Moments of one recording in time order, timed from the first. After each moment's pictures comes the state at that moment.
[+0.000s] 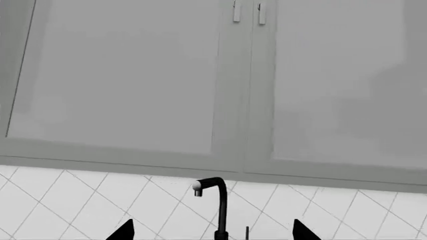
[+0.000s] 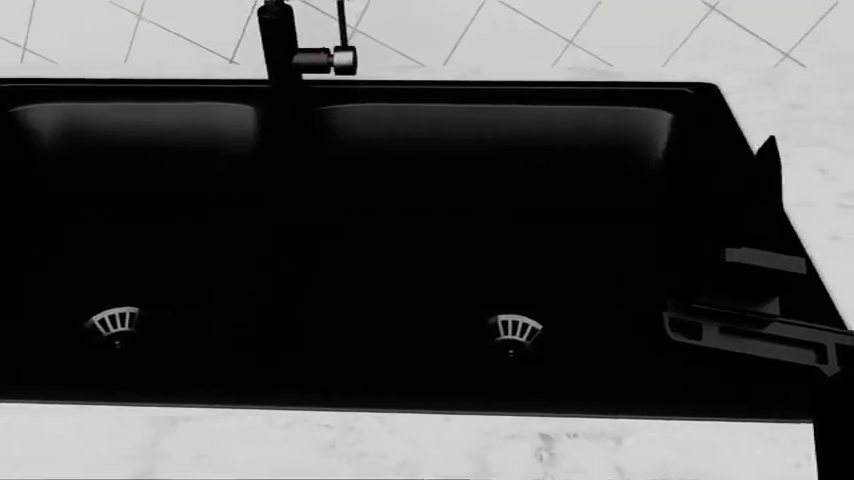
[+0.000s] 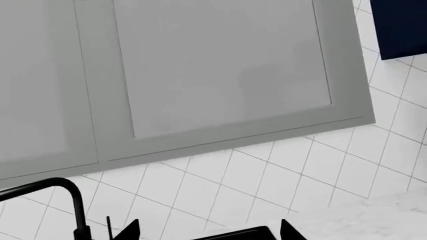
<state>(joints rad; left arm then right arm) -0.15 -0.75 -0.20 0.87 -0.94 -0.36 -0.50 0.33 0.79 0.13 -0.82 1.13 0.49 0.75</state>
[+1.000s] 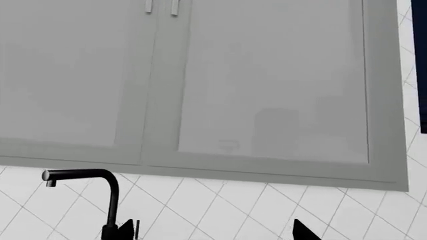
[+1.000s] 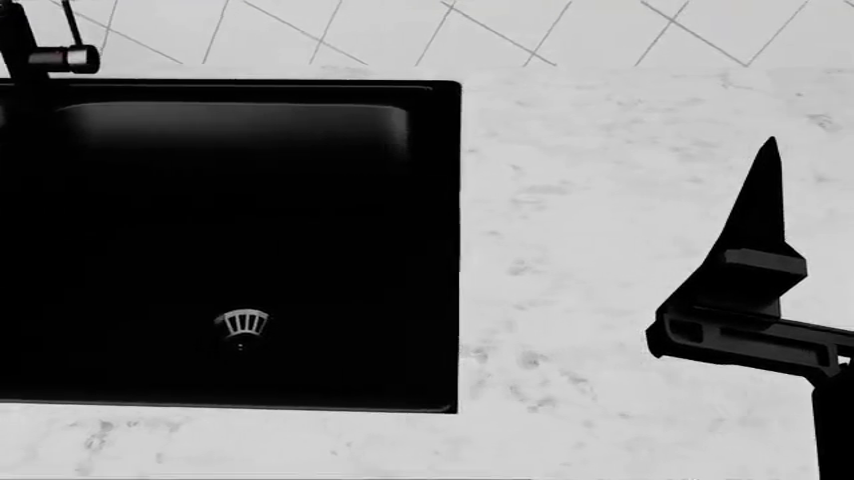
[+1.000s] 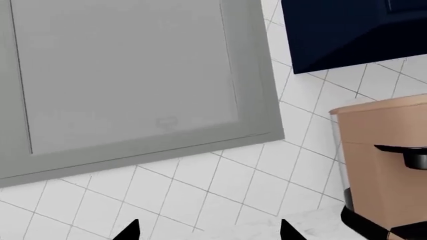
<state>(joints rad) -0.14 -0.75 -0.20 0.87 -0.93 -0.34 -0.49 0.33 0.80 0.13 -0.82 1.14 0.49 0.75</state>
